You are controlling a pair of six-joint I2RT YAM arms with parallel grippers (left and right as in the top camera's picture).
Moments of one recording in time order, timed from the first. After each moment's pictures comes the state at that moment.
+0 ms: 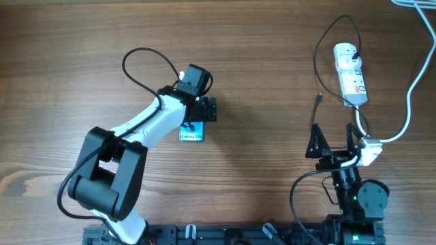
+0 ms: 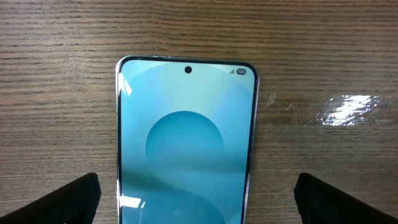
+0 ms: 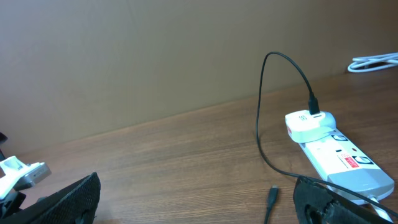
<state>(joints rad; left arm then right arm) -0.44 1.83 1.10 -0.54 -0.09 -0.43 -0.06 0.01 0.01 0.01 -0.17 0.31</state>
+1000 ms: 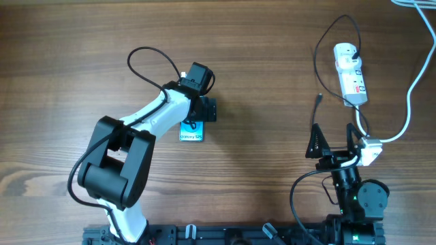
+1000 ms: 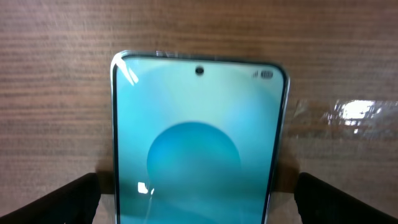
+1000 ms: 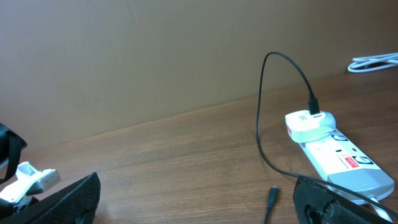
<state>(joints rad) -0.44 1.93 1.16 -0.60 -0.10 -0.44 -0.06 0.01 0.01 0.01 -0.17 0.31</state>
